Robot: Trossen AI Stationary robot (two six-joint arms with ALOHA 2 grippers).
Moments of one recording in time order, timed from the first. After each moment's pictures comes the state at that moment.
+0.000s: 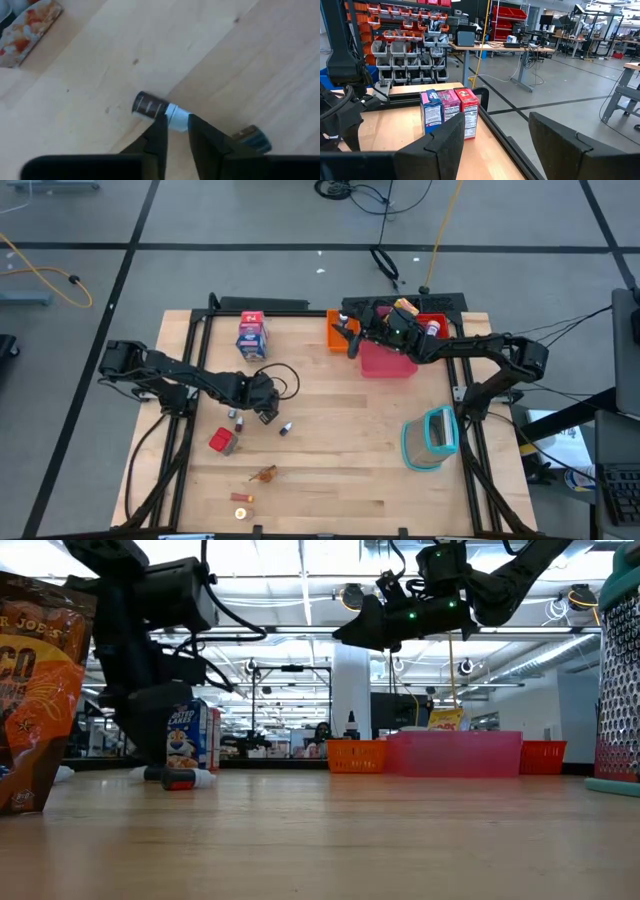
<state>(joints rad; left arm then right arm) -0.07 1.47 0.71 -0.62 -0.32 -0.79 -0.45 1.52 0.78 0.74 -0.05 -0.10</state>
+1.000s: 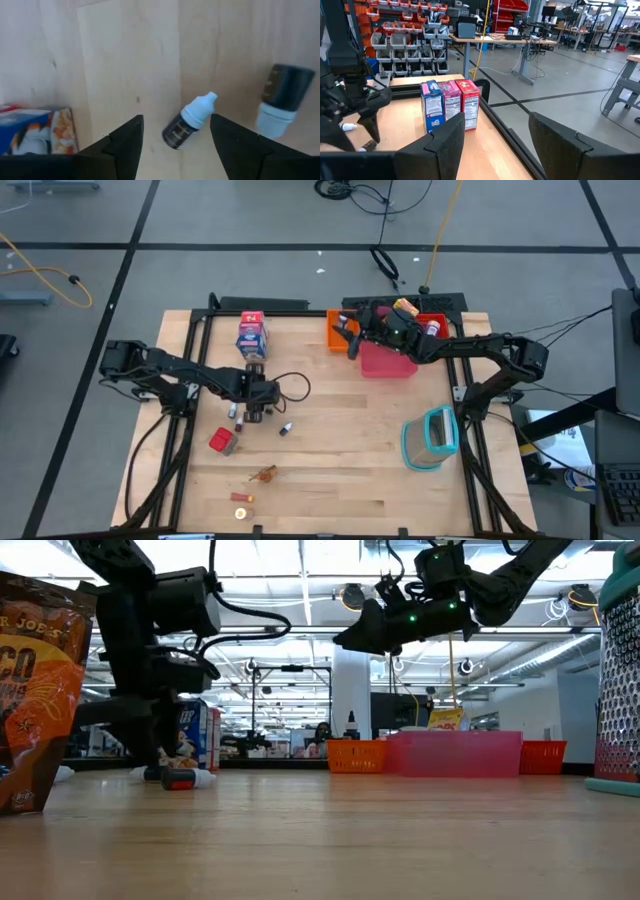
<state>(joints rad) 0.00 1.47 0.71 -0.60 -0.32 0.11 -0.45 1.52 0.78 0.69 -0.05 -0.10</state>
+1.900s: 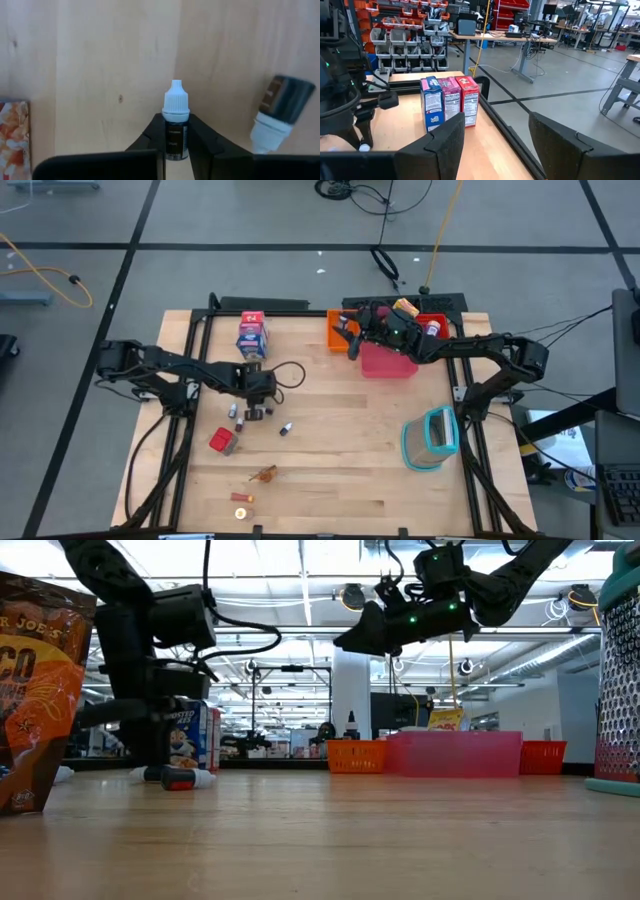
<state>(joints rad) 0.11 1.47 0.62 -0.45 -0.15 0.05 -0.45 1.52 0.78 0.68 -0.05 -0.11</state>
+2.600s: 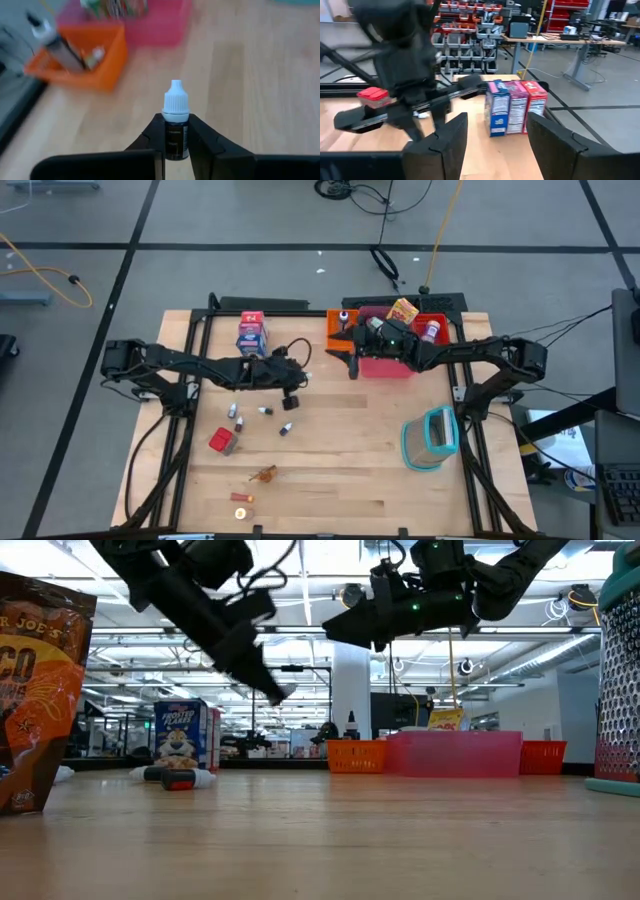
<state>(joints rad) 0.09 1.47 0.78 0.07 -0.22 0.07 -0.35 1.52 0.78 0.67 -0.22 -0.07</state>
